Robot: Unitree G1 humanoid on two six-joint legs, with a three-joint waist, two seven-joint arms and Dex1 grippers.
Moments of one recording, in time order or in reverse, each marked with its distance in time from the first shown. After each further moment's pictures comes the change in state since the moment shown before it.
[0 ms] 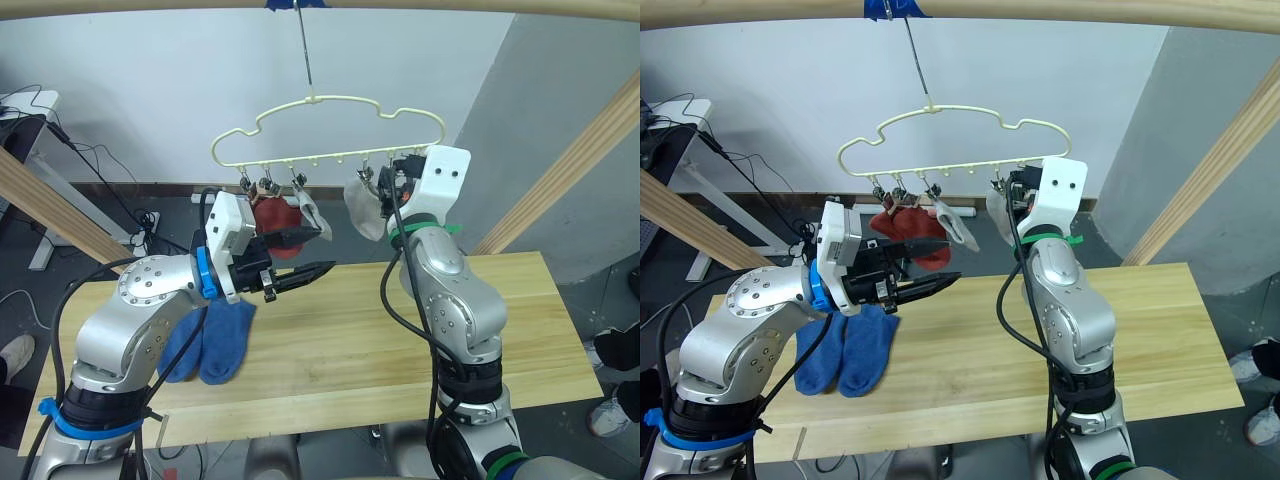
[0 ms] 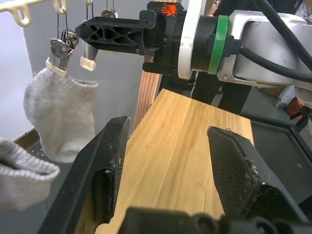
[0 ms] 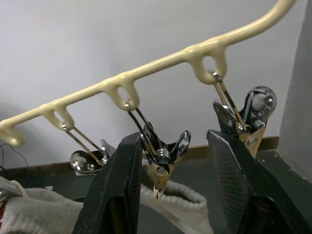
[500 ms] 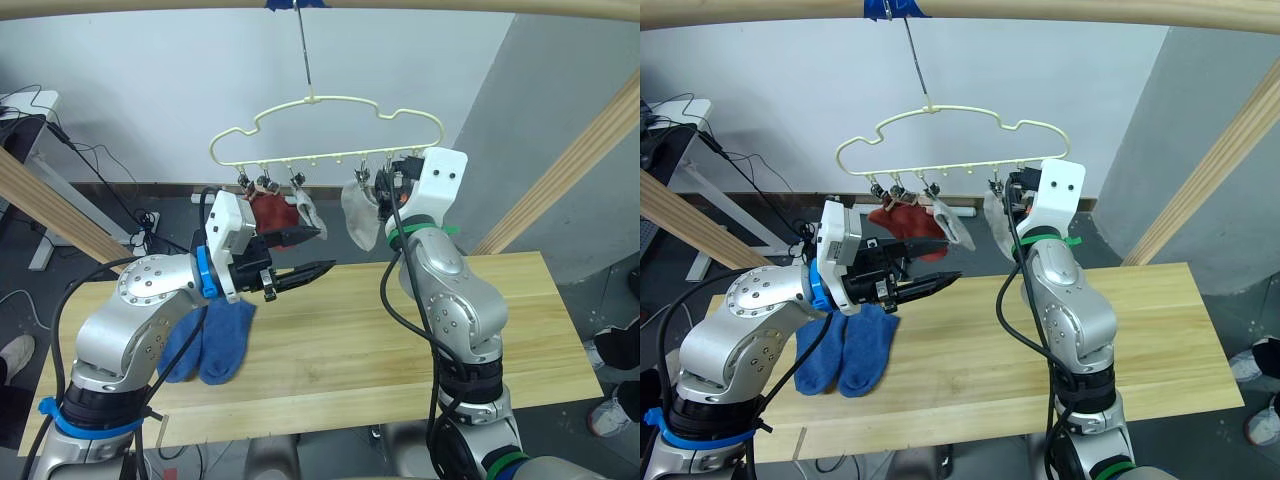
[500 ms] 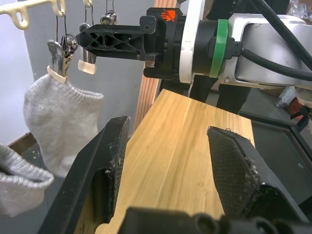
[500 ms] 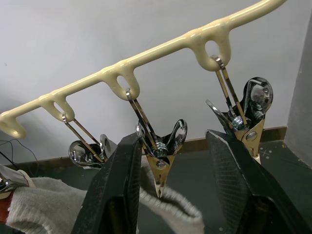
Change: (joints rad) left arm -0.002 0.000 0.000 0.000 0.001 0.000 0.001; right arm -0.002 0.000 -0.006 0.000 0.053 0.020 -0.009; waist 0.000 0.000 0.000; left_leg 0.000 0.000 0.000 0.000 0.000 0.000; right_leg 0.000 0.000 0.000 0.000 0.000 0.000
